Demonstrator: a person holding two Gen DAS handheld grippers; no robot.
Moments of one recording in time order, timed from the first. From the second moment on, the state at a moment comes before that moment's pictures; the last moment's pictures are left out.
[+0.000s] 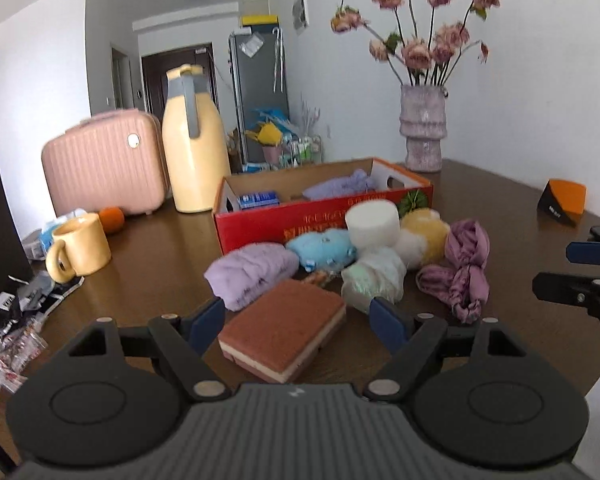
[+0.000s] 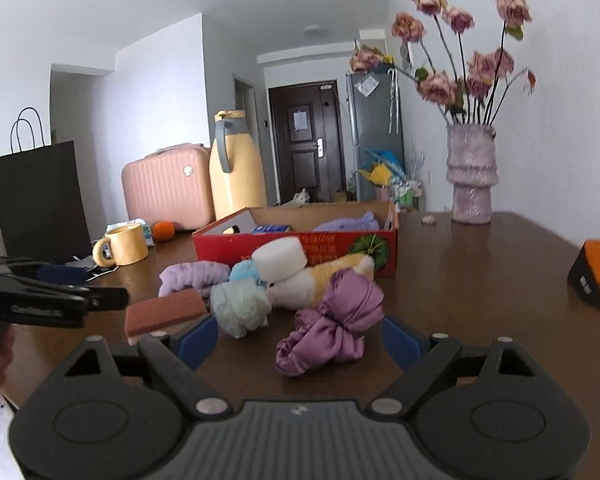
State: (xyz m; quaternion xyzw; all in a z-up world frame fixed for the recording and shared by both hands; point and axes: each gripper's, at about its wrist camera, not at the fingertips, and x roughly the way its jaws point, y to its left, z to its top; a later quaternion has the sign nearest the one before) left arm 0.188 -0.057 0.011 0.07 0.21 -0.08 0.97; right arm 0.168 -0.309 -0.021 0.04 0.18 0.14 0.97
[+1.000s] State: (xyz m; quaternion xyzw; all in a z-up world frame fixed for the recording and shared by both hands) left arm 0.271 0.057 -0.039 -0.15 0.31 -0.04 0.94; right arm 0.328 -0.159 -0.048 0.09 0.30 0.27 0.91
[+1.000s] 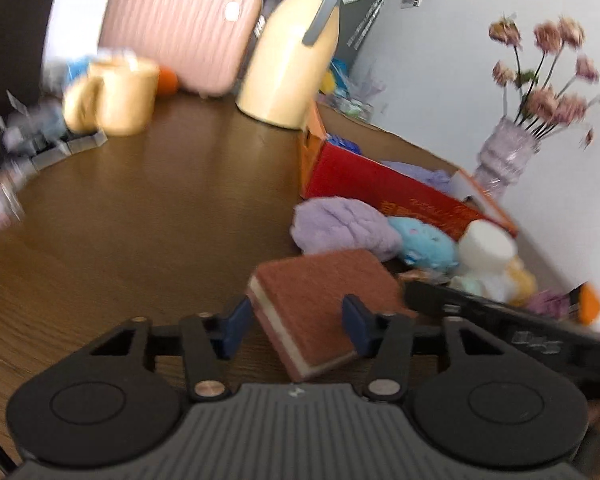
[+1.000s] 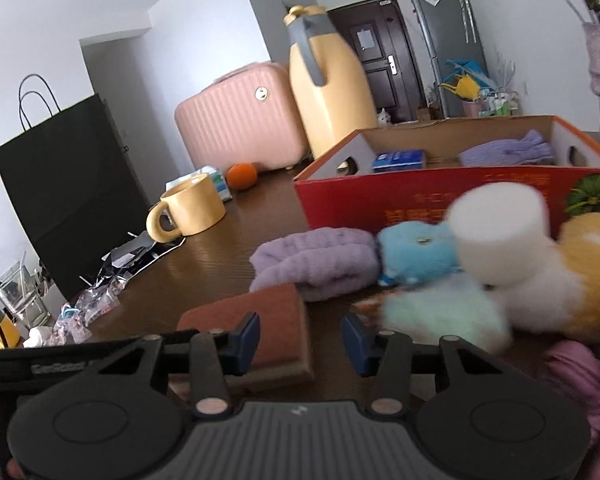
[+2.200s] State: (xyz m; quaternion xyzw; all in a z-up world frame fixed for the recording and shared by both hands) left arm 0.235 0.000 -0.042 -0.17 0.37 -0.21 0.89; right arm 0.235 -0.255 -0.054 0.15 0.33 0.25 0.90
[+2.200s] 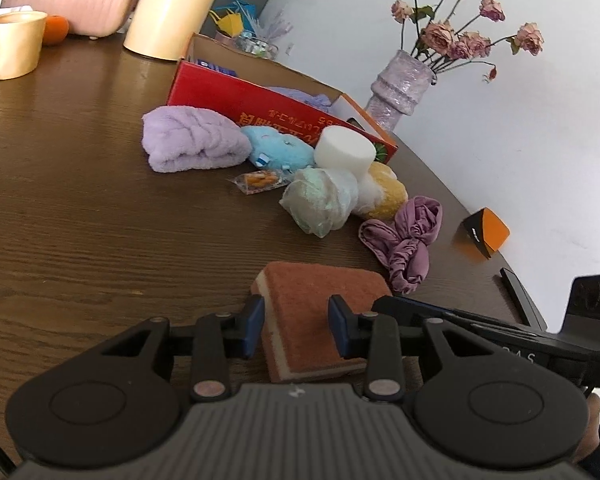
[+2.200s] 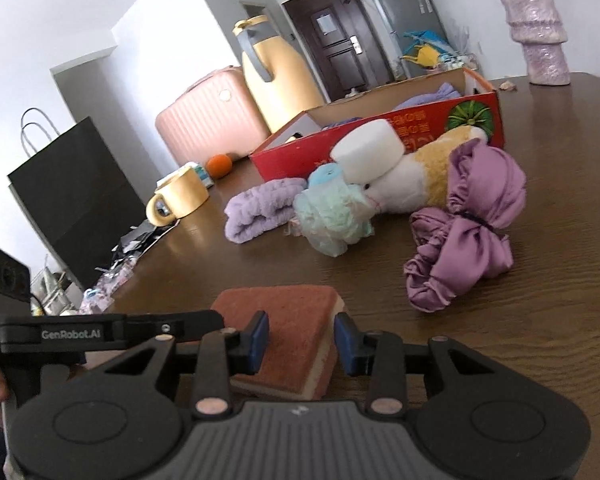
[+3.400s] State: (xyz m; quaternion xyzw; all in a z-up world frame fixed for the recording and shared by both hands) left arm 0.599 -0.022 0.014 0.02 0.41 -0.08 0.91; right arm 0.632 -0.184 -0.010 0.10 0.45 0.22 0.86
